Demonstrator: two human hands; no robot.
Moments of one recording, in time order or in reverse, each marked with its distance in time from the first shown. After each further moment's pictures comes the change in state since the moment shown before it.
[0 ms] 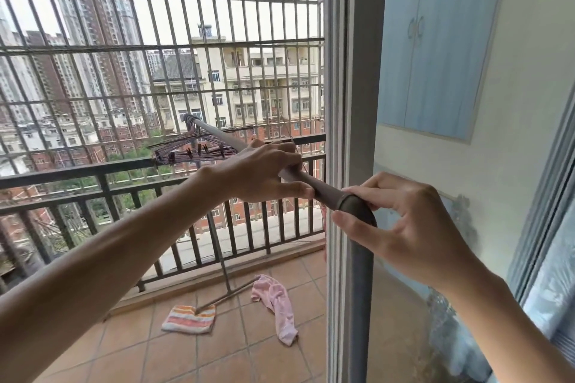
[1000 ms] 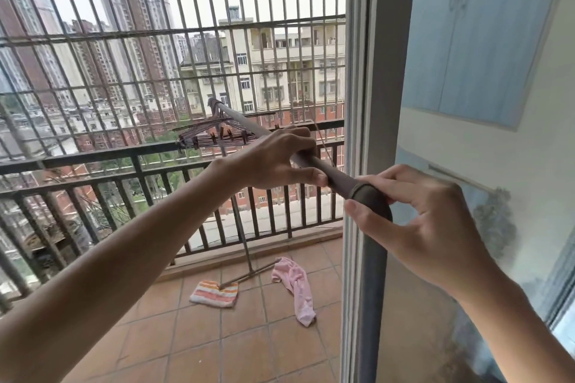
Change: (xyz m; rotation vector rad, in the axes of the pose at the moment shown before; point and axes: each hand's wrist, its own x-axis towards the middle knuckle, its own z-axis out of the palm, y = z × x) left_hand 0.009 0.000 0.009 -0.218 0.076 0.006; right_hand 0.002 0.021 0.009 0.087 0.048 -0.037
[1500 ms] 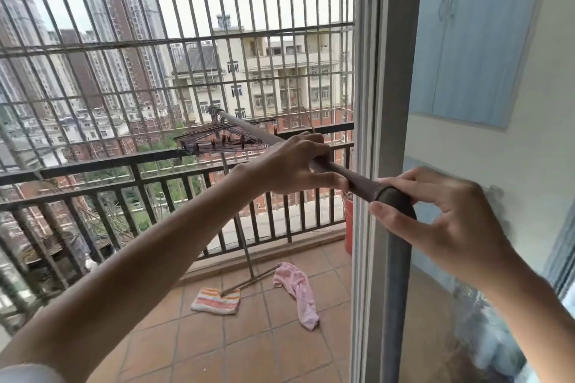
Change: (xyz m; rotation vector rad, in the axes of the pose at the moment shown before) left_hand -0.015 0.009 -0.006 0.043 -0.001 0.004; right_hand -0.008 -0.024 -0.002 -0.035 -0.006 0.006
